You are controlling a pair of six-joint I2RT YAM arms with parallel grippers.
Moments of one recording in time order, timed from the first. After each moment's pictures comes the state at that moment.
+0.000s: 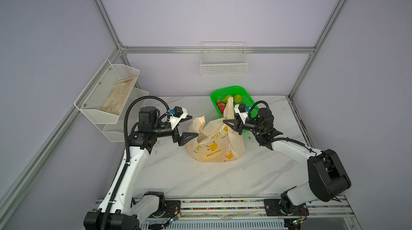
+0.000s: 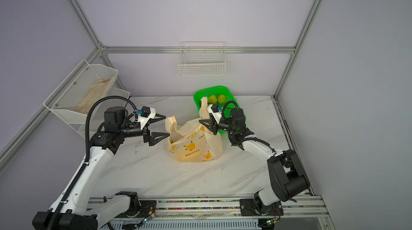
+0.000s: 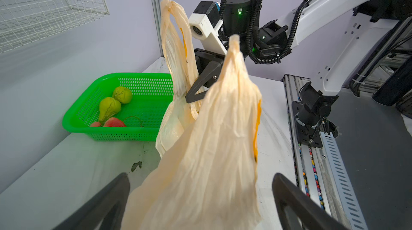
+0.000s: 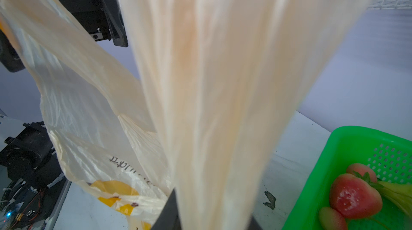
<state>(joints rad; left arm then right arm) -0.05 1.07 1.09 -0.56 1.08 0.50 0.43 1.50 0.88 0.52 -0.82 0.00</state>
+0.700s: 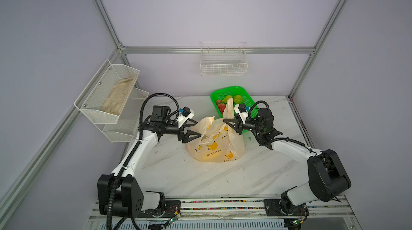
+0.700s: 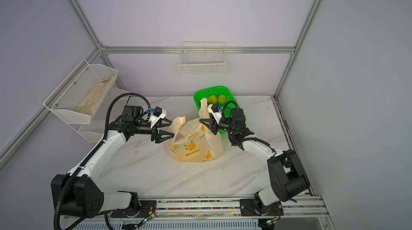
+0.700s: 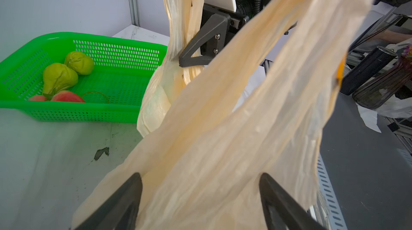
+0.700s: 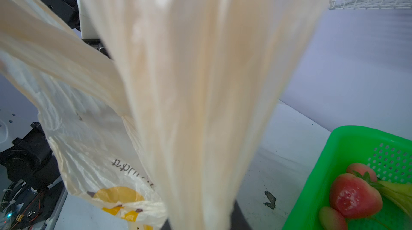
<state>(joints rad) -0.10 1.35 1.15 -0.64 1.13 0.63 0.43 1.50 0.88 0.52 -0.82 0.01</state>
